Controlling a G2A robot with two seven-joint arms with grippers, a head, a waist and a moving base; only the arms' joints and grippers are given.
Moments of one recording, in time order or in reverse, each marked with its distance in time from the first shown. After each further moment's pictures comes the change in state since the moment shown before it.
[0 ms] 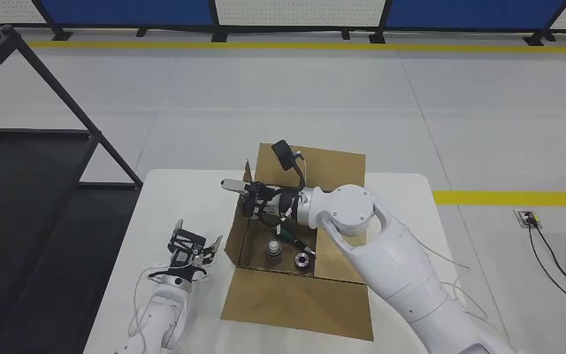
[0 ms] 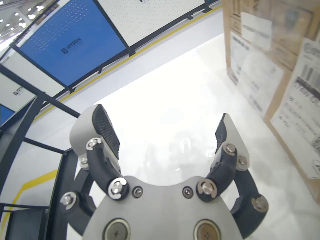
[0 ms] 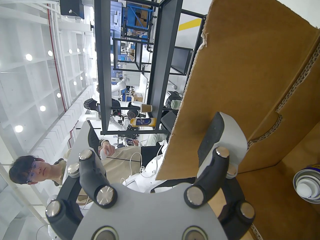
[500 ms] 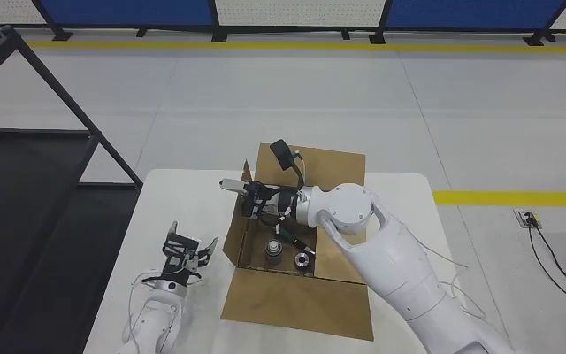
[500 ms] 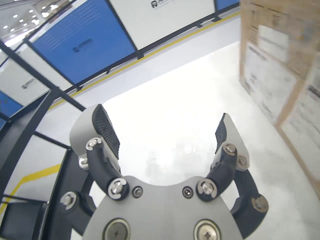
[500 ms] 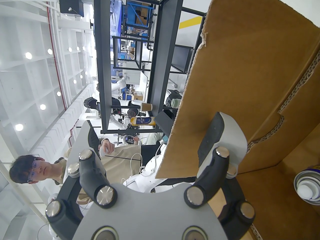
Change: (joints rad) left arm 0.052 -0.003 -0.051 -0.033 -0.003 -0.101 0.064; right arm 0.009 -0.012 0.004 0.025 -0.004 -0.010 0.015
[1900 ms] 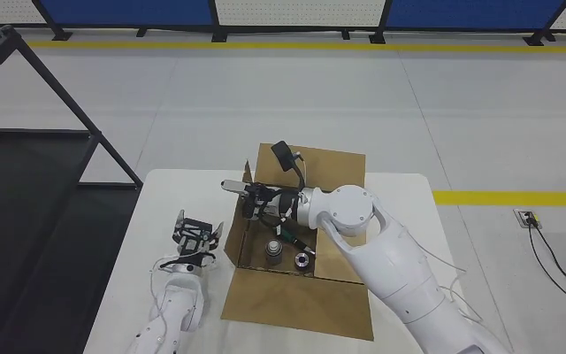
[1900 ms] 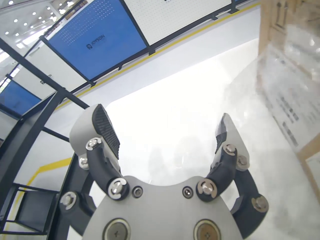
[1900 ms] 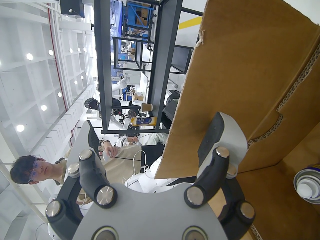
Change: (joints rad) left arm -0.183 -0.089 0.113 0.180 0.044 0.250 -0.083; right arm -0.024 -0.012 0.037 -0.010 -0.037 0.007 0.020
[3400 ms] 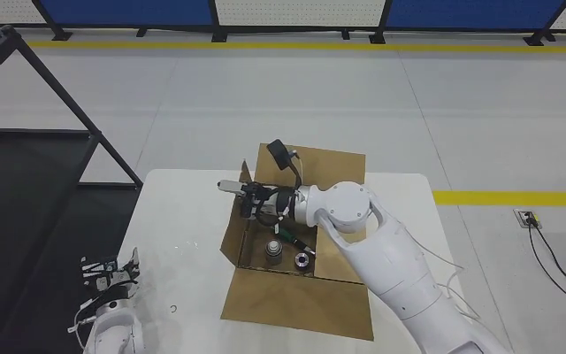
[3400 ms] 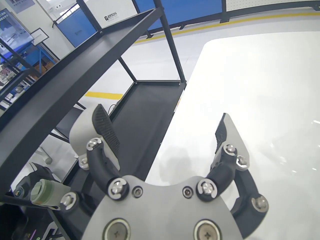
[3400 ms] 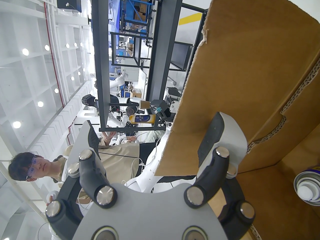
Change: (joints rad) left arm 0.277 0.012 -0.431 -0.044 -0.184 0.085 0.093; right arm 0.019 -0.021 0.001 0.028 -0.021 -0.003 0.029
